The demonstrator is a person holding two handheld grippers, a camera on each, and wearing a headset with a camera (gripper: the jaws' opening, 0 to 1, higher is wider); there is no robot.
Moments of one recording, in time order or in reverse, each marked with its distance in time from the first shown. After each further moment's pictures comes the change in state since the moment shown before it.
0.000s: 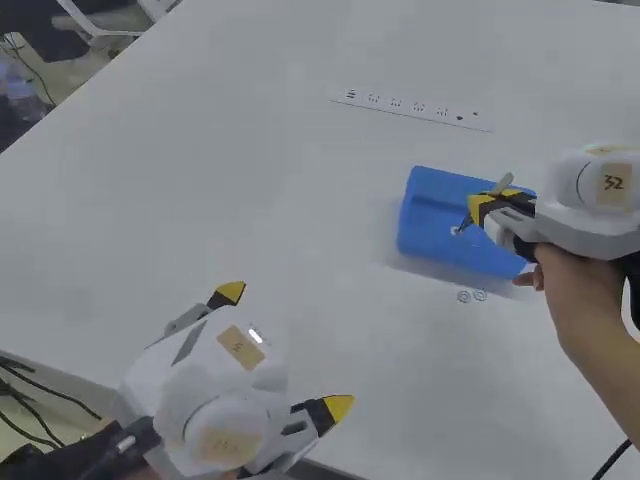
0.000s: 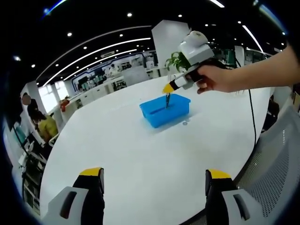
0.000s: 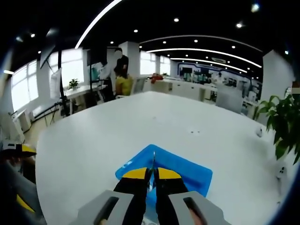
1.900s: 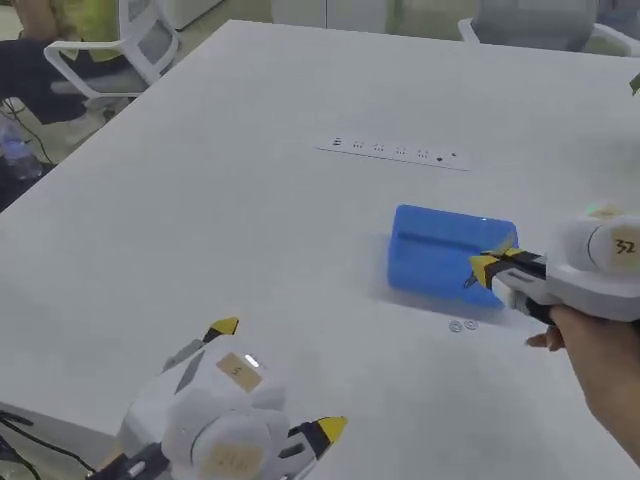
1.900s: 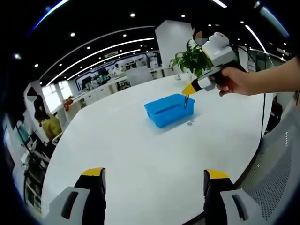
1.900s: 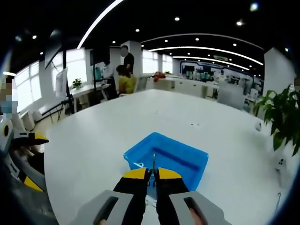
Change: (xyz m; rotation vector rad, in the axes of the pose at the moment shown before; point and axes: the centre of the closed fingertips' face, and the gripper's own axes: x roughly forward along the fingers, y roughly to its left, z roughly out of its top) left arm -0.002 0.007 -0.001 -0.010 0.000 0.036; right arm -0.047 0.008 -0.030 0.023 0.021 0.036
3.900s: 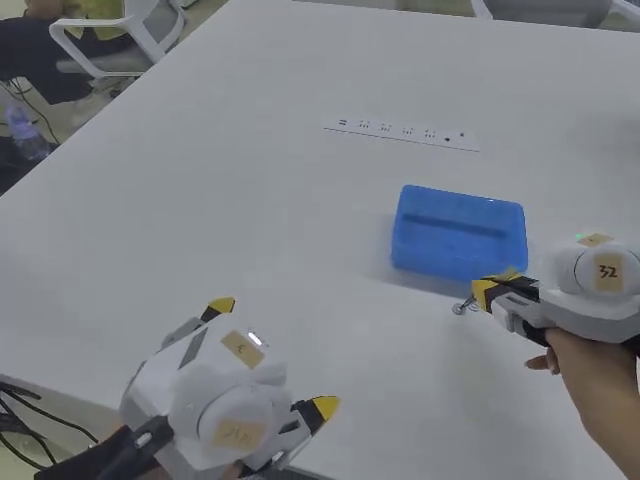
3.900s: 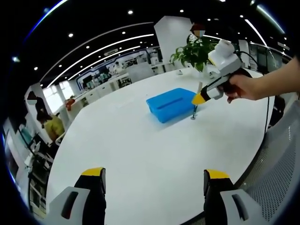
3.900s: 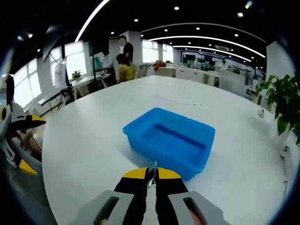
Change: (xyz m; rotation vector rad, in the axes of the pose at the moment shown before) left arm 0.002 0.004 -0.007 0.033 0.042 0.031; right arm 0.011 0.002 -0.044 0.012 0.095 0.012
